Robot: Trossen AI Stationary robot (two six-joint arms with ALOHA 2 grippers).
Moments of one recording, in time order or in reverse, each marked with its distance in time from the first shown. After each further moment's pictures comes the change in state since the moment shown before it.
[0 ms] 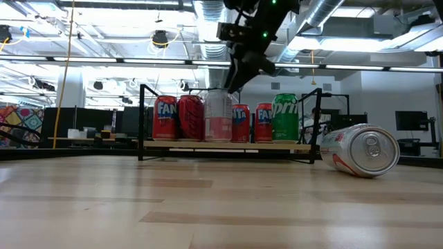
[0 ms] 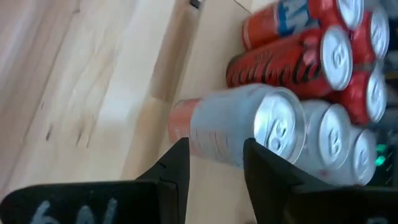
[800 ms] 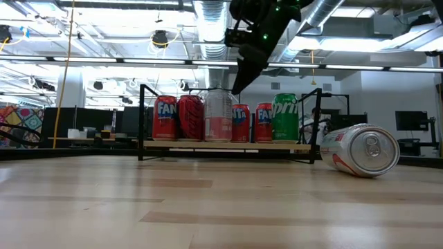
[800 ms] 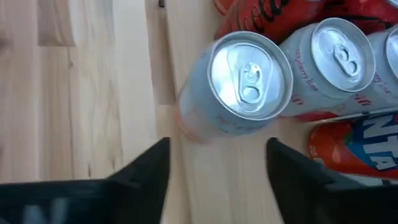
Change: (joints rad) left arm 0.017 0.088 0.000 0.007 -0.052 -0.040; right arm -0.104 -0.020 0.001 -0.048 -0.158 0.422
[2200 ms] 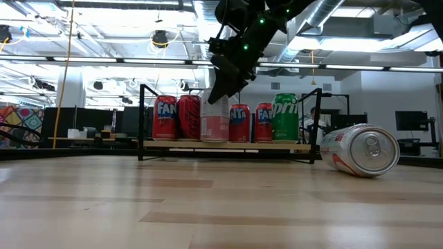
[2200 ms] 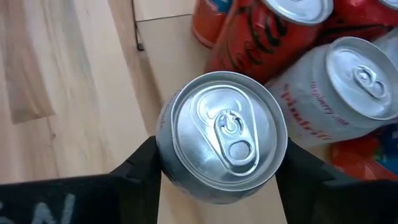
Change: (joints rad) left arm 0.000 0.009 0.000 0.011 -0.025 -0.037; right arm 0.062 0.106 0.001 0.193 0.112 0.223
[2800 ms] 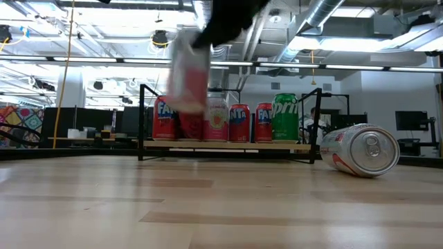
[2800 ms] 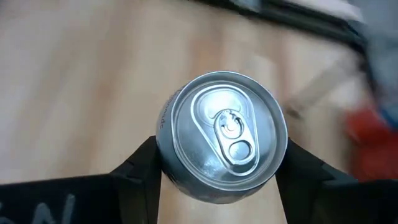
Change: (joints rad) left arm 0.003 -0.001 0.000 0.001 0.134 0.043; right arm 0.307 -0.094 -0.003 0.024 -0.105 -0.138
